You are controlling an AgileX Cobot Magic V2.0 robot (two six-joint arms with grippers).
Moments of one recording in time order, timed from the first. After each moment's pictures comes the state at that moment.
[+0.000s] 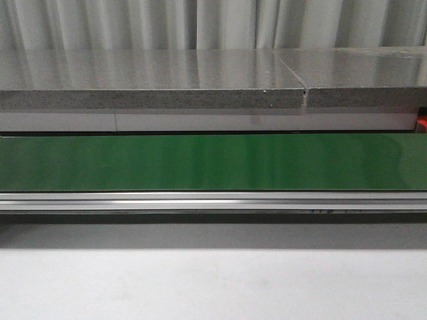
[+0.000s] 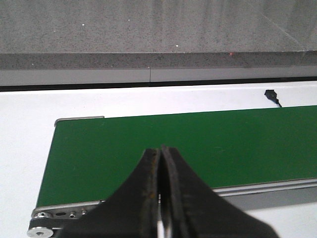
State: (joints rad) left arm -0.07 0.41 -0.50 -0.29 0.51 0.22; right arm -0.06 0.39 -0.52 0.18 0.42 -0.28
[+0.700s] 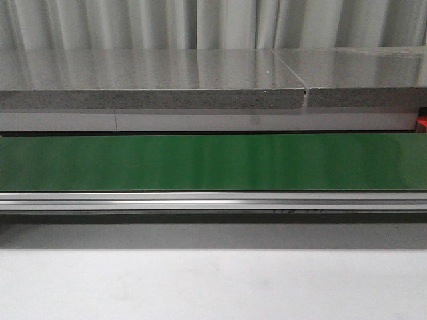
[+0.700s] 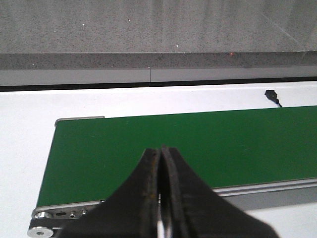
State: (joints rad) left arm -0.07 0.41 -0.50 -0.29 0.51 0.22; right arm -0.06 0.35 -0.49 0.18 0.43 -0.28
